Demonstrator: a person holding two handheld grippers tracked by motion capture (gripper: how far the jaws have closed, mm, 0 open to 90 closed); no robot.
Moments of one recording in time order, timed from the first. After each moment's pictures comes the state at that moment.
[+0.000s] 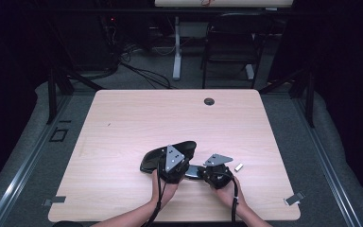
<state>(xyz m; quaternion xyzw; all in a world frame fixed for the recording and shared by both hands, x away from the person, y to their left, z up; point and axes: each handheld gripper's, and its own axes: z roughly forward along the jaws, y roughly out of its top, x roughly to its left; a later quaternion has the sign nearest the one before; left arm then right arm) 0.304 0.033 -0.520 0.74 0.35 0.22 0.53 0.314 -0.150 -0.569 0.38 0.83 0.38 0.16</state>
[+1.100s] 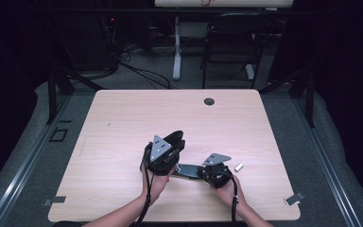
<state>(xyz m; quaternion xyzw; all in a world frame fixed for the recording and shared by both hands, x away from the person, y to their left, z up) 0.312 0.063 -0.488 0.72 0.37 0.21 0.55 0.315 -0.148 -0.566 0.37 0.84 0.36 0.16</state>
